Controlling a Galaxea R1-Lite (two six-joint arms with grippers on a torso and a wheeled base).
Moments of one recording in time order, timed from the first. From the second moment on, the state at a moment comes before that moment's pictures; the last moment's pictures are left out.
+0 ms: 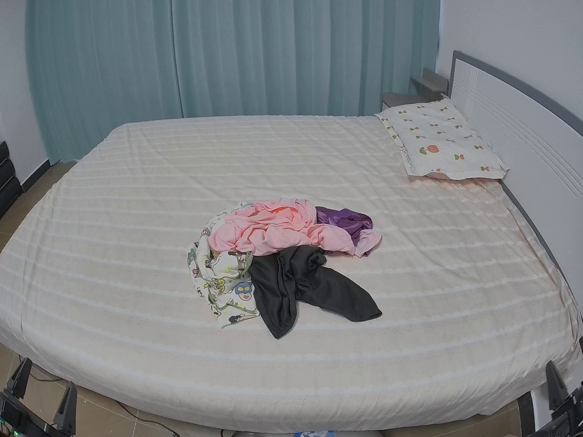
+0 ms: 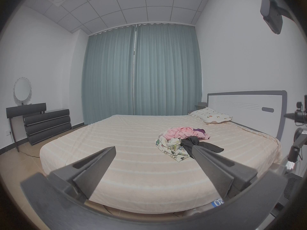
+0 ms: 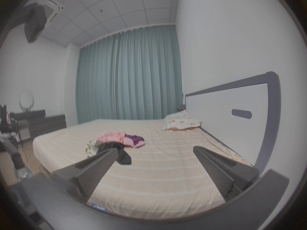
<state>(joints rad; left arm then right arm) 0.00 0.02 -0.02 0.00 -0.01 0.00 0.00 0.04 -0.08 -0.02 0.03 0.04</state>
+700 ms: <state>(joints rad) 0.00 0.02 -0.02 0.00 -0.02 0.00 0.08 0.88 -0.41 -0.22 0.12 0.26</state>
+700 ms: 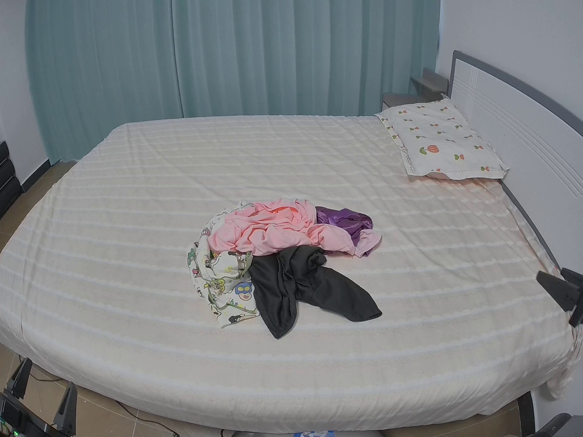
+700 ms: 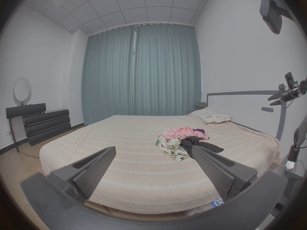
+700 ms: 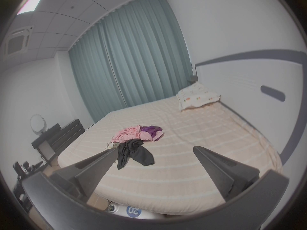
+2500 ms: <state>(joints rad) 0.00 0.02 -0.02 0.00 -0.02 0.00 0.45 2.51 -1.14 -0.66 -0.05 0.72</state>
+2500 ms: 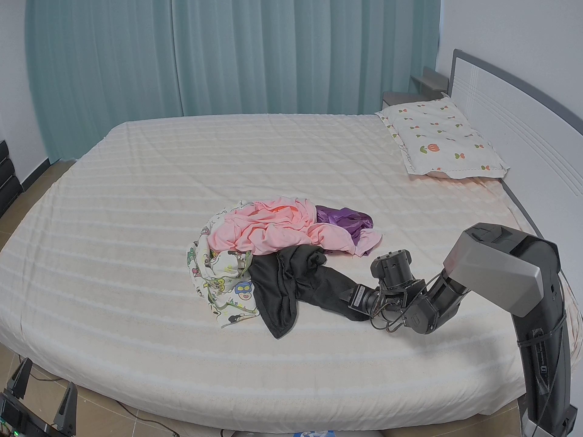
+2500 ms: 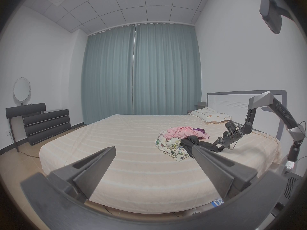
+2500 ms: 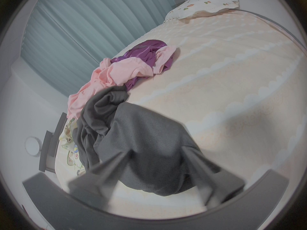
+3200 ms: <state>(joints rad) 0.00 0.02 -0.02 -0.02 -0.02 0.00 0.45 2.31 -0.78 -1.02 0.12 0.91</state>
